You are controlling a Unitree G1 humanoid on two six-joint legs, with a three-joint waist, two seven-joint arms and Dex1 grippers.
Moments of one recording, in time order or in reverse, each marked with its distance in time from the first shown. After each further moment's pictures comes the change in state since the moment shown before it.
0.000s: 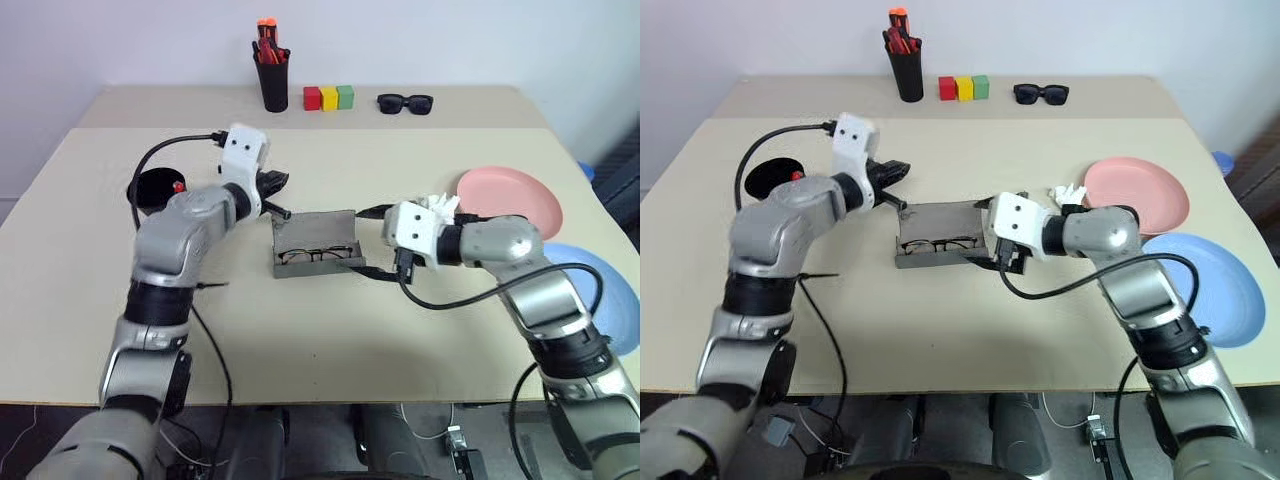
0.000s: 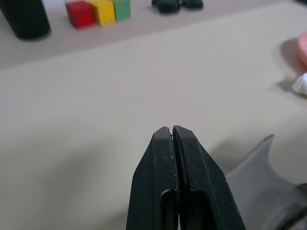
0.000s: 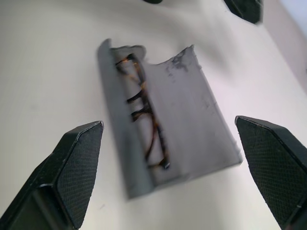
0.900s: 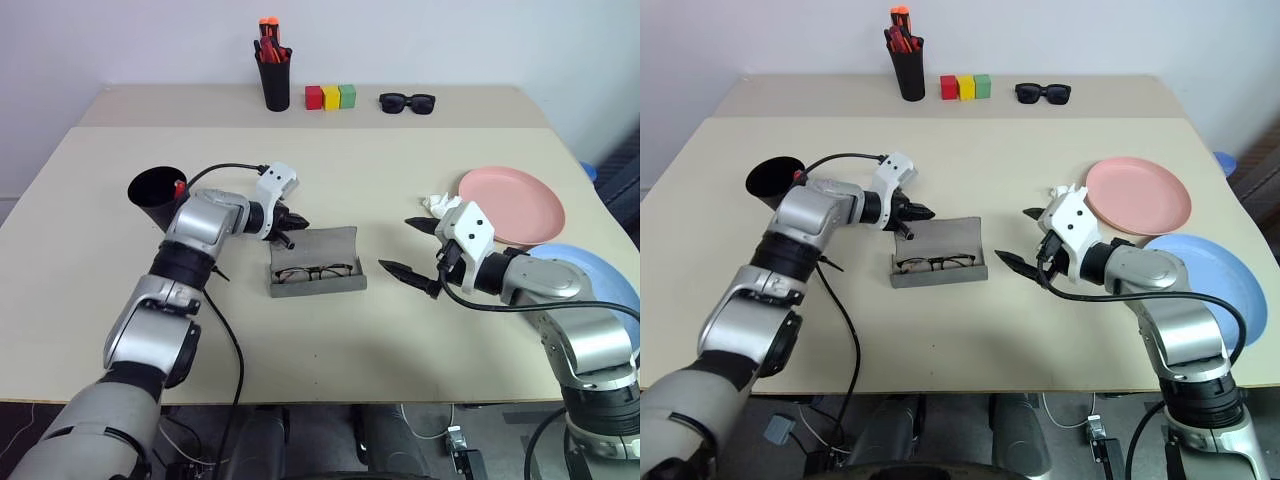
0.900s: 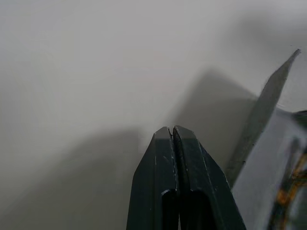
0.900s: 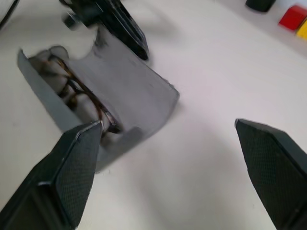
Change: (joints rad) left arm -0.008 0.070 -0.171 0.197 0.138 -0.089 -0.574; right arm 0.217 0.045 -0.211 -0.104 0.195 0.218 -0.241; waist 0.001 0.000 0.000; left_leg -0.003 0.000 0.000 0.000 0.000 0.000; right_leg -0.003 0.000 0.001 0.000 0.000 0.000
